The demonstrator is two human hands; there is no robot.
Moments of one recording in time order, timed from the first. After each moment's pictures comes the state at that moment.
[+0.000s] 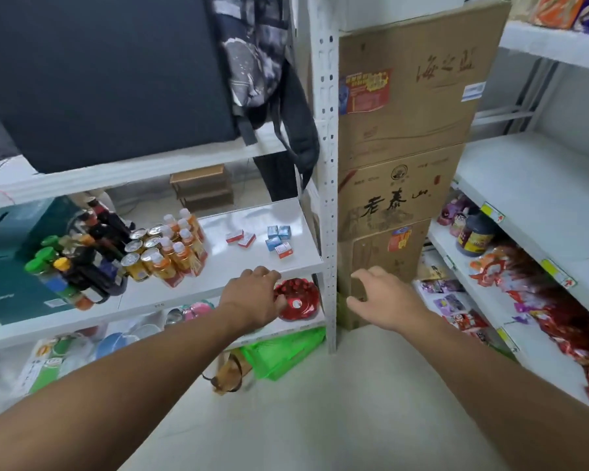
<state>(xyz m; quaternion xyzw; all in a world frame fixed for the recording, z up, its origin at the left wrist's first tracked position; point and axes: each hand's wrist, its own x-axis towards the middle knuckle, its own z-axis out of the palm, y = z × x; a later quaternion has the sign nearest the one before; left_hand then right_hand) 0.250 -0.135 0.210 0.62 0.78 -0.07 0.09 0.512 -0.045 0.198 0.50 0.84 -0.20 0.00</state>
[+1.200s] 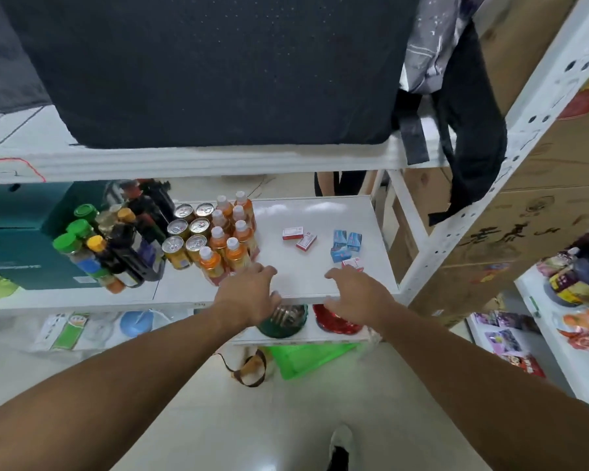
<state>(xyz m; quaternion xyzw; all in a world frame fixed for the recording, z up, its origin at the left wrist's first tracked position) 0.023 -0.091 0.163 0.54 0.83 -0.03 0.14 0.221 0.047 0.141 0.39 0.89 -0.23 0.08</state>
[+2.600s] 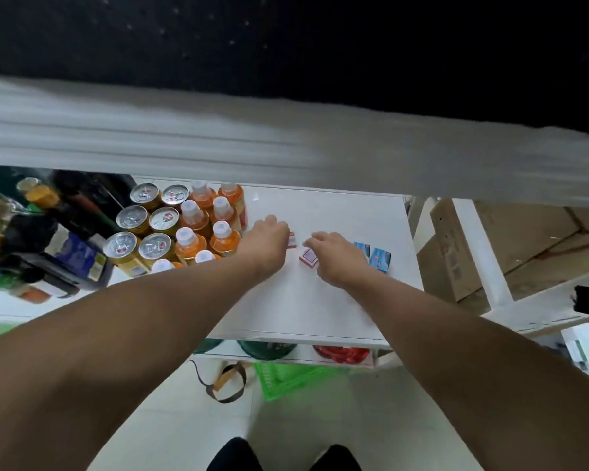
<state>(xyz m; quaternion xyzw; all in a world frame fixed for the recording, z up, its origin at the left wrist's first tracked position) -0.106 0.129 -0.002 0.53 0.84 0.04 0.12 0.057 0.226 -0.001 0.29 0.95 -0.10 0.11</state>
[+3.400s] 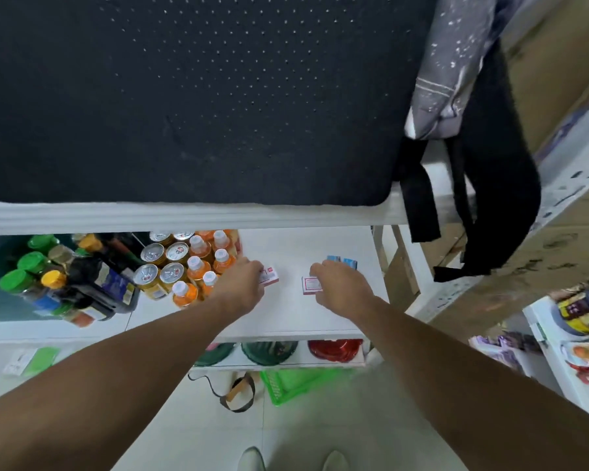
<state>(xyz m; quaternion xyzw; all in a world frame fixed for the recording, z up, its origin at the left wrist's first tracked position) -0.055 0.037 0.098 0.49 0.85 0.08 0.14 0.151 0.164 0.107 0.34 0.93 -0.12 0.05</state>
